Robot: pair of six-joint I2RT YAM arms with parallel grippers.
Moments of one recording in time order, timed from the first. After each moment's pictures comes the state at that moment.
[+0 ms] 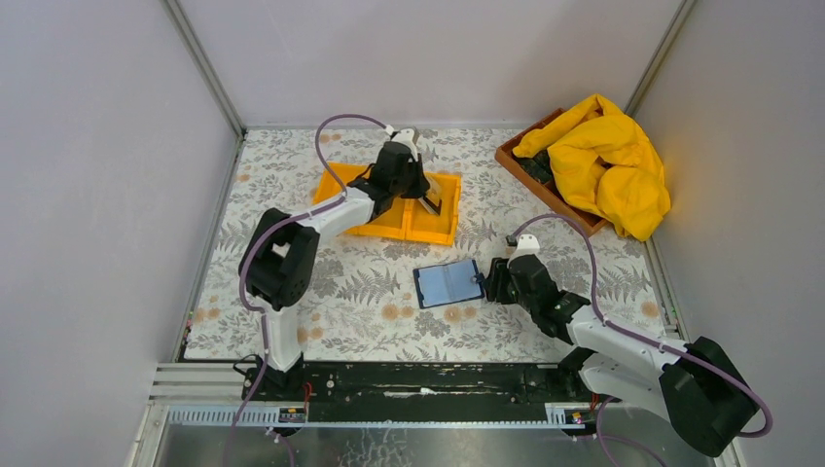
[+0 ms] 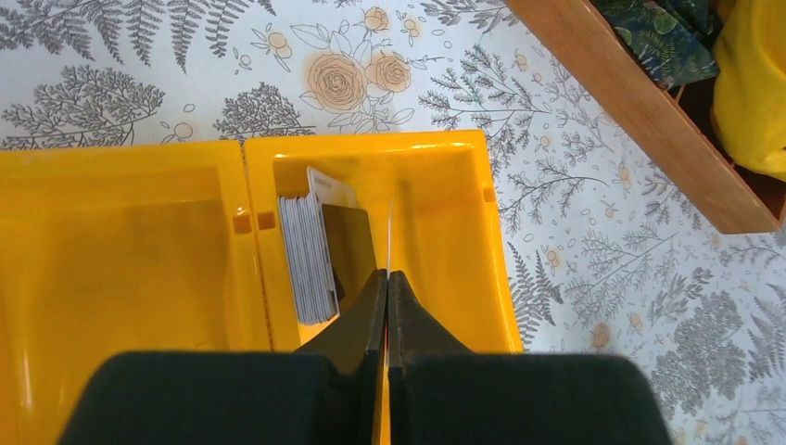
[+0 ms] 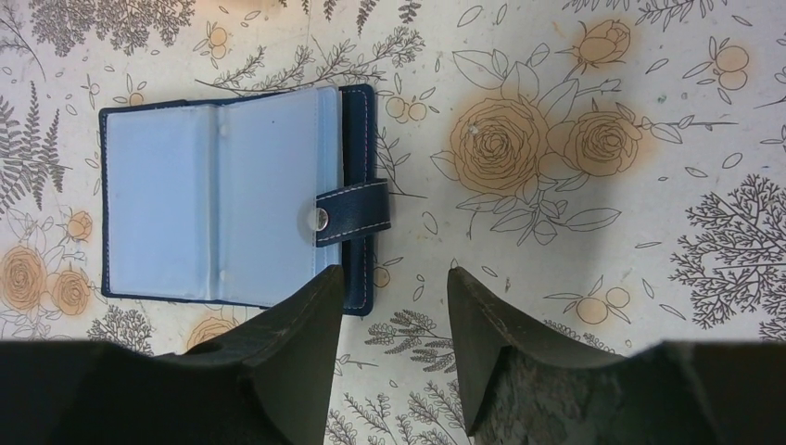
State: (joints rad) left arm -0.50 1.92 1.35 0.05 0.05 -0.47; right arm 0.65 1.00 0.30 0.03 0.19 0.50
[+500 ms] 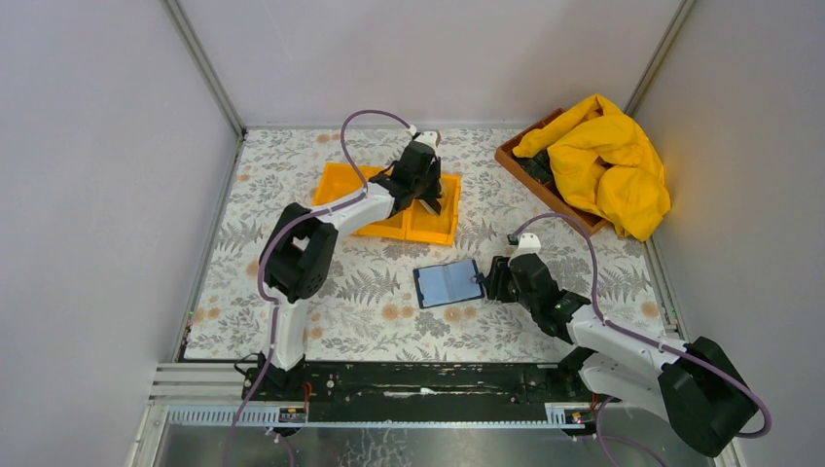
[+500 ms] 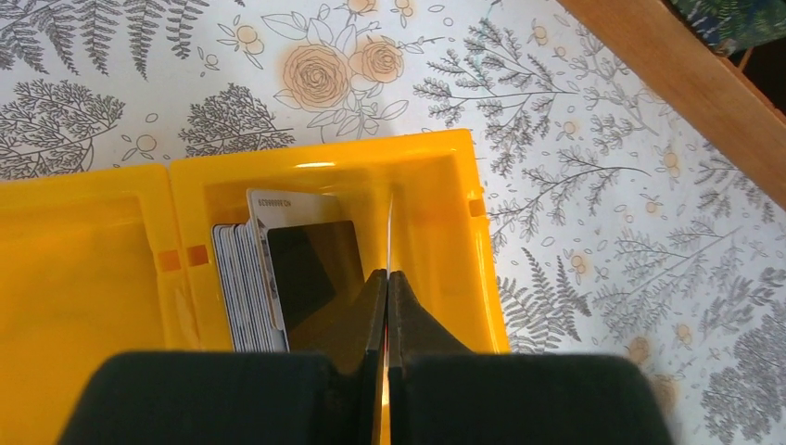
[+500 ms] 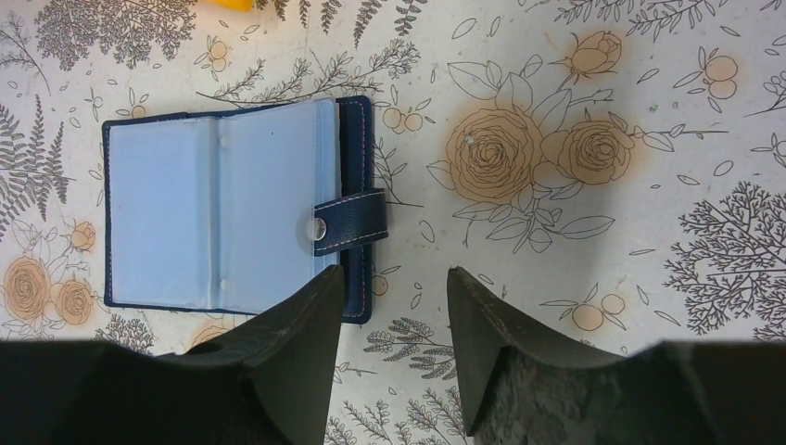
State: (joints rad) left arm -0.57 2.05 1.52 -0.07 -0.05 -0.40; right arm 0.64 1.00 0.30 0.04 0.19 0.50
